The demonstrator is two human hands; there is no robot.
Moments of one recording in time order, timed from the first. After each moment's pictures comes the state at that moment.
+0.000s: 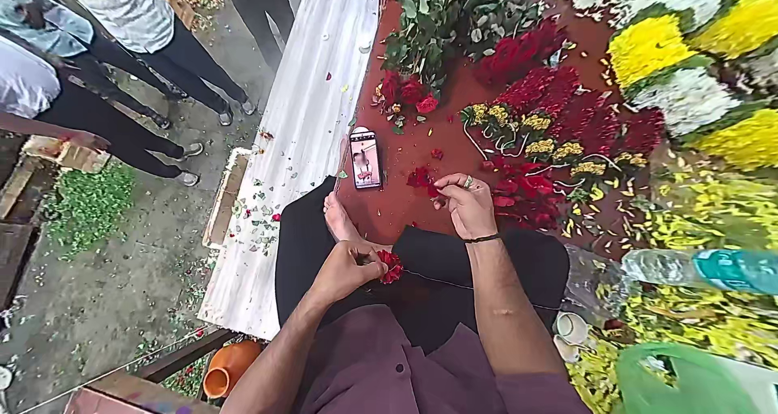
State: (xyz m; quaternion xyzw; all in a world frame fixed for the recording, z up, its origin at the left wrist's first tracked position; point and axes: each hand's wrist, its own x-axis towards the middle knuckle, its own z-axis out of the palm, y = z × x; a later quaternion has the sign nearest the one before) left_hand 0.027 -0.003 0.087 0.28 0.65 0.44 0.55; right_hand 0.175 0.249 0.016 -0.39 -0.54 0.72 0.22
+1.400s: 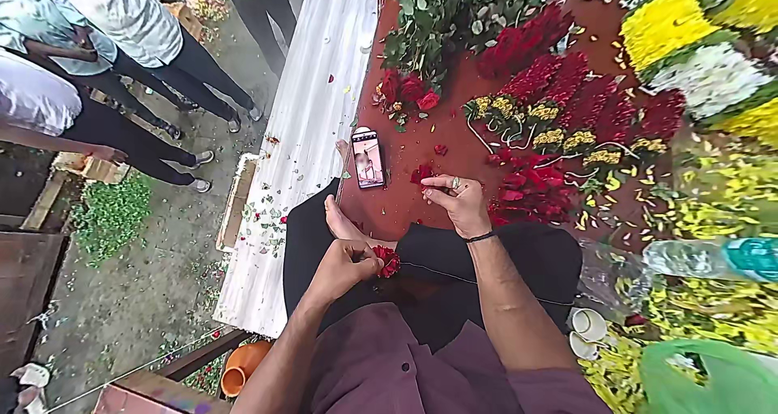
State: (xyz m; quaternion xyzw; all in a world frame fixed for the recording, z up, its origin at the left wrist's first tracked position) left_hand 0.020 -0.009 0.094 0.25 0.67 0.44 0.54; right_hand 0.172 0.240 0.004 -0.33 -0.63 0.68 0.20
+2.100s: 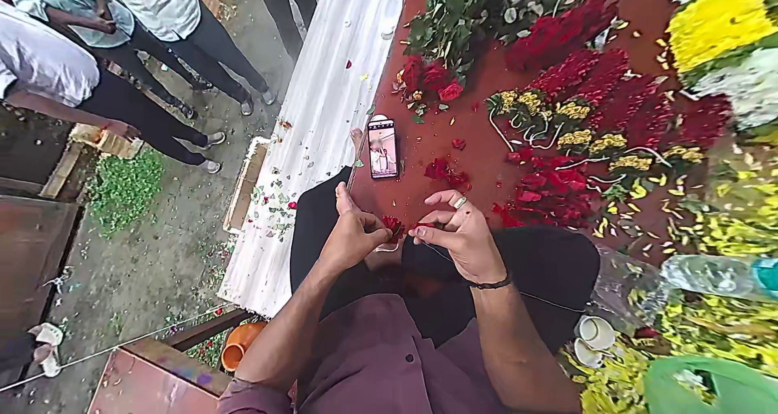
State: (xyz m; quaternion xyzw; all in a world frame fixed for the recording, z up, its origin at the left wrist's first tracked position) left_hand 0.005 0.013 0.091 0.27 0.76 0.33 0.48; right_hand 0.179 0.169 0.084 -0.29 -0.51 0.80 0.13
